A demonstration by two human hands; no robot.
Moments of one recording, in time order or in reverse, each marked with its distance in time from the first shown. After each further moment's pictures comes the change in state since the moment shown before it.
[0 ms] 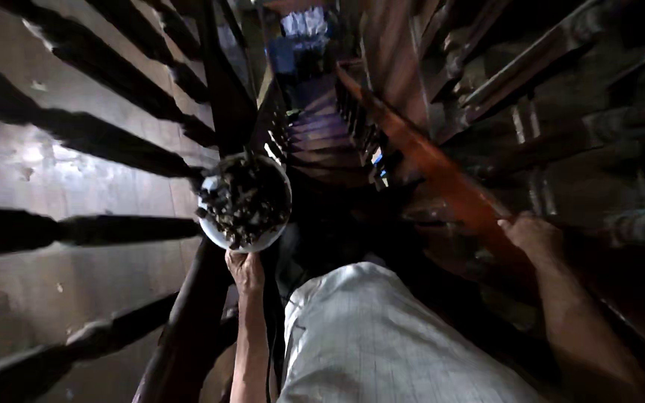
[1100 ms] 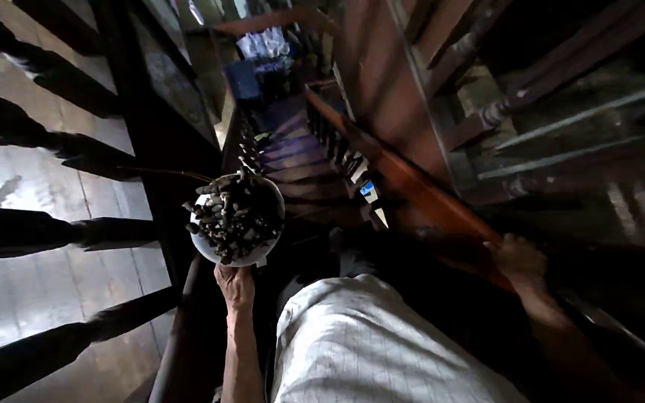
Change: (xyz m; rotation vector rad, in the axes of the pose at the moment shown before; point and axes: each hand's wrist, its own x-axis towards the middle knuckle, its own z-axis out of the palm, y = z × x) left_hand 0.326 -0.224 0.198 -0.109 -0.141 0.045; right_hand 0.253 -0.212 0.076 -0.012 0.162 0.010
